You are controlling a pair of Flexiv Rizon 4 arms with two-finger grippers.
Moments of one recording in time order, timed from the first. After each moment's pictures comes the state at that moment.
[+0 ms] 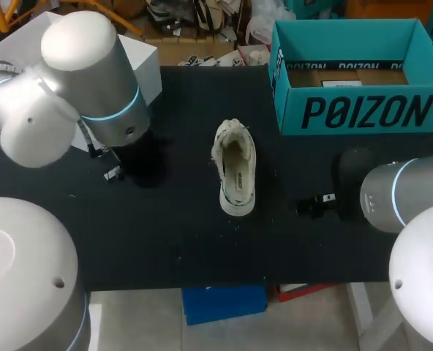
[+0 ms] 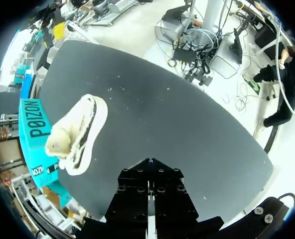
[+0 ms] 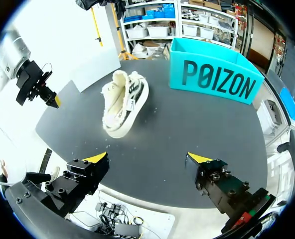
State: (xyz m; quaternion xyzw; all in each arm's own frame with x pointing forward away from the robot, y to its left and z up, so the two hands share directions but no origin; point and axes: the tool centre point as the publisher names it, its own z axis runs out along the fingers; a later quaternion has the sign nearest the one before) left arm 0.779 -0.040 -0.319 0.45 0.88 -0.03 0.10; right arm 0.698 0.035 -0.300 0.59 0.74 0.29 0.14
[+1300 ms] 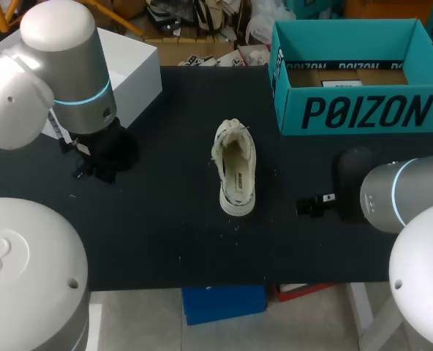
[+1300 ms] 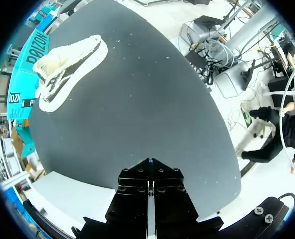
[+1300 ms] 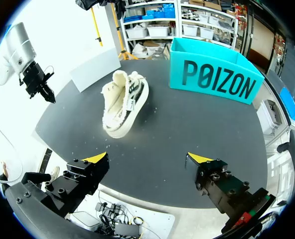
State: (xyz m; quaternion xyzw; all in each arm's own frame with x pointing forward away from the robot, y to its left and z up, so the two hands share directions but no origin) left arm 0.798 0.049 -0.330 0.26 0.96 0.02 0.04; right arm 0.698 0.035 -0.301 0.59 0.74 0.29 0.14
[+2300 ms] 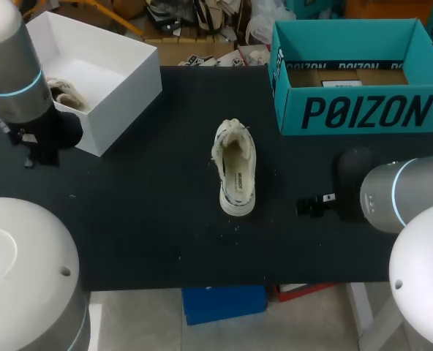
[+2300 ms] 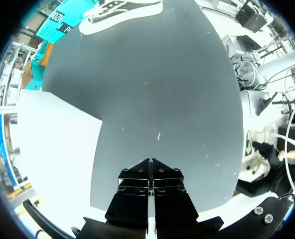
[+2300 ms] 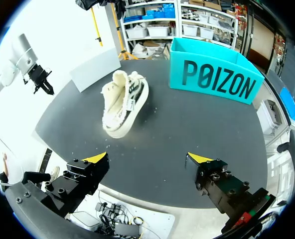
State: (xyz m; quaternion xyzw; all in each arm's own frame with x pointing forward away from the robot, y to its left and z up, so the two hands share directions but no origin) left arm 0.844 0.174 -0.337 0.05 1.00 0.02 0.07; right arm 0.698 0.035 -0.300 0.59 0.74 0.29 0.14
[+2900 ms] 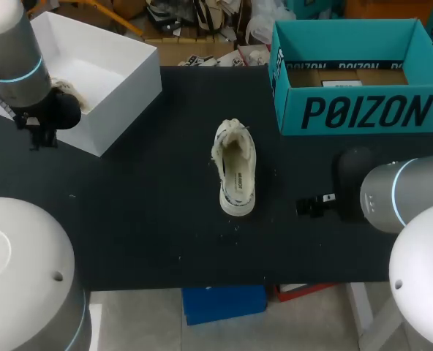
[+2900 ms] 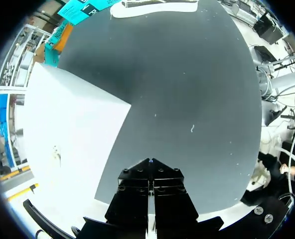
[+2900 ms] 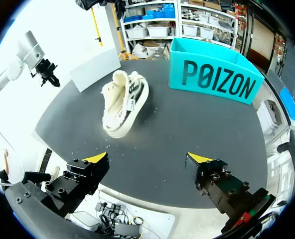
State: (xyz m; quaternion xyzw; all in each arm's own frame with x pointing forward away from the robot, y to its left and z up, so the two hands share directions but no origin) left arm 0.900 0.190 -0.339 -0.01 0.99 0.03 0.10; right arm 0.698 0.035 -0.300 0.59 0.74 0.29 0.14
